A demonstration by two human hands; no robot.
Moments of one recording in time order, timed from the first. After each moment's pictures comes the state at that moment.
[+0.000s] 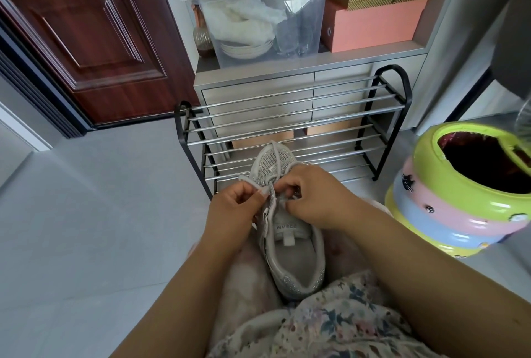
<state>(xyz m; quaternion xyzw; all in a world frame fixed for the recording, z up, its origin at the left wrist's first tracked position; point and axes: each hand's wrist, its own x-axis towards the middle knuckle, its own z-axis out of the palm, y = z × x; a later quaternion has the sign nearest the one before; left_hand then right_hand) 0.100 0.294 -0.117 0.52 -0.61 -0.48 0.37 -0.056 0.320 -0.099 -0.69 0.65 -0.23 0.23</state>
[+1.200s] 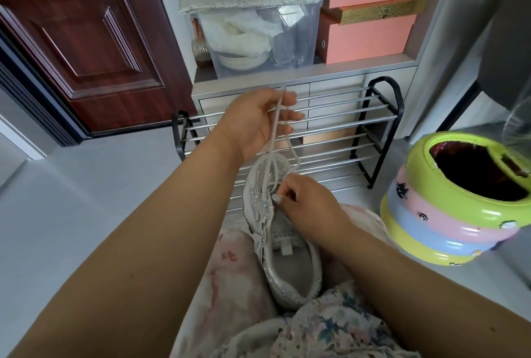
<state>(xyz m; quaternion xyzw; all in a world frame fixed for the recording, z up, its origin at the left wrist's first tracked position) 0.031 0.214 -0.017 0.28 -0.53 -0.73 0.34 -0.043 0.329 -0.105 -0.60 0.70 -0.32 0.21</state>
